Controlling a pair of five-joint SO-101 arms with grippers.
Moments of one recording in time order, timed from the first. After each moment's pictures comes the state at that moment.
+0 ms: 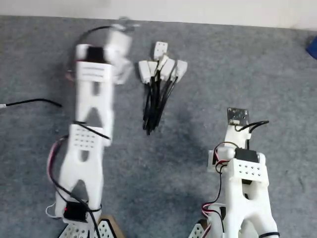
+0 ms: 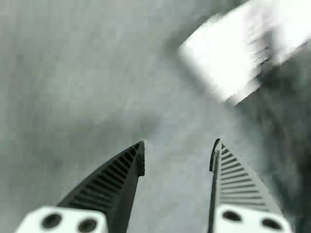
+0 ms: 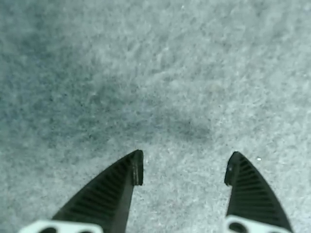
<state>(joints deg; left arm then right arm) 0.5 67.8 -92.9 96.7 -21.4 4.0 -41.2 66.5 56.6 4.9</state>
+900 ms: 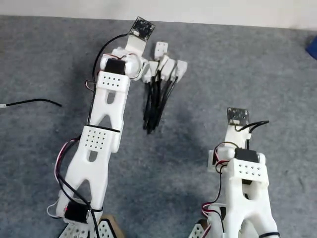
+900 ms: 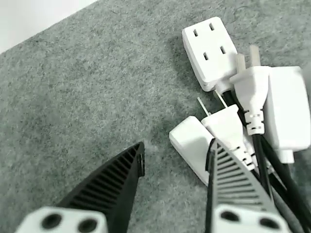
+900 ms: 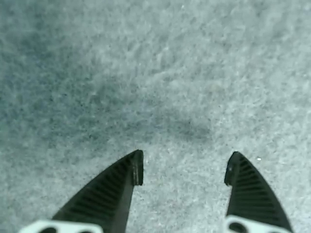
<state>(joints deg) 5.1 80.7 -93.5 70.1 -16.1 4.0 -41.2 66.5 56.6 4.9</state>
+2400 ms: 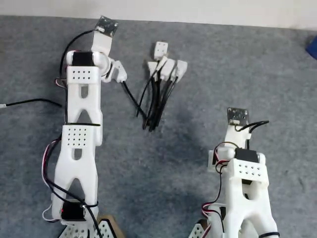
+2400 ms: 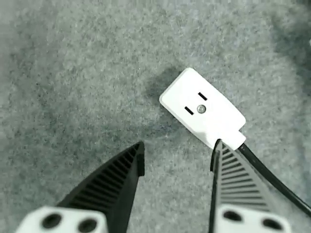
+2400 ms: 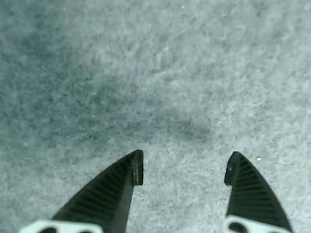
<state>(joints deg) -6.5 74.7 -93.1 87.0 -18.6 4.0 -41.2 66.5 56.6 4.9</state>
